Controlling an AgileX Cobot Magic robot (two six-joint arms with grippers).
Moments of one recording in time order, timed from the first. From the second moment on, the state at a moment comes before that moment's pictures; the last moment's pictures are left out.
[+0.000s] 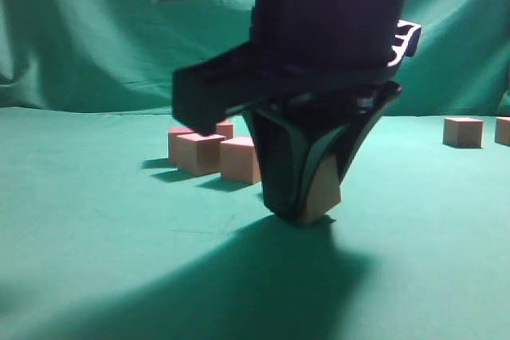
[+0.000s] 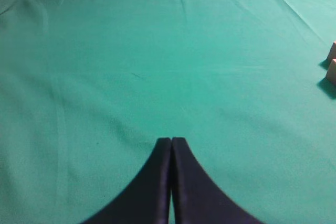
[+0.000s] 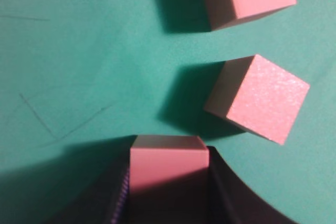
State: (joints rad) left arm -0.01 -0.01 0.02 0.02 0.35 0.01; right arm 1.07 1.75 -0.92 -0.52 0.62 0.58
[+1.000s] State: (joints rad) left arm -0.01 -0.01 0.02 0.02 0.35 0.01; right arm 1.05 1.77 -0.93 -0.54 0.60 0.58
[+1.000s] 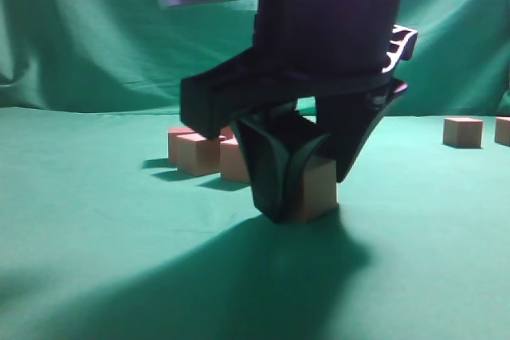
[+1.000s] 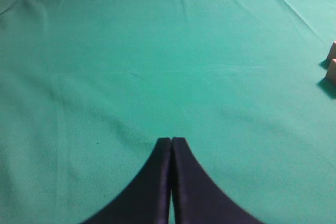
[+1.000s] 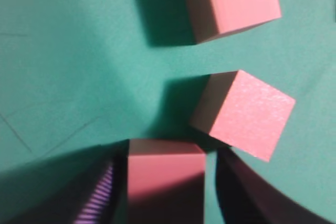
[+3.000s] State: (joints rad) left arm -0.01 -0.01 0.02 0.02 0.35 0.01; right arm 0.21 1.94 -1.59 -0.06 1.03 0.13
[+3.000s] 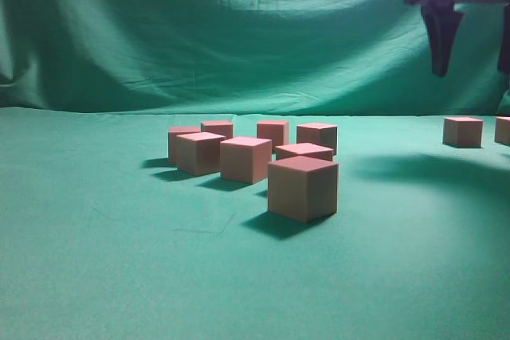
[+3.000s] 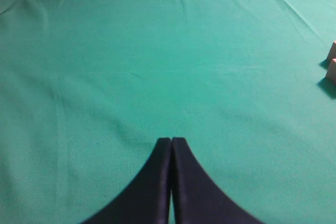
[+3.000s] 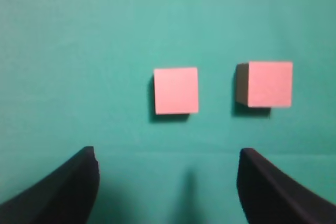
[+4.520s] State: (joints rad) left arm -0.01 -0.01 0.02 0.02 0.35 0.01; right arm 0.21 2.24 -1.83 -0.04 1.12 0.11
